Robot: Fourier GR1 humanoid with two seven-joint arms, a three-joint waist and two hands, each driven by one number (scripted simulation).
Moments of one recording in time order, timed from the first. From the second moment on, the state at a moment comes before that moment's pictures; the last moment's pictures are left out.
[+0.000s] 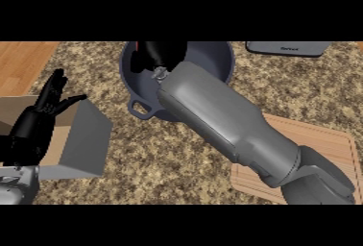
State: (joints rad) left arm -0.14 0.48 -0.14 -1.68 0.14 0.23 0.08; right arm -1.35 0.00 0.59 -0.77 0.79 -0.39 0.92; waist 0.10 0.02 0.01
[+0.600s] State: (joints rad) left arm -0.14 0.48 -0.15 -1.71 0.13 0.23 0.07; right arm -1.35 0.00 0.50 -0.49 0.73 -0.49 0.72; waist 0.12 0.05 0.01
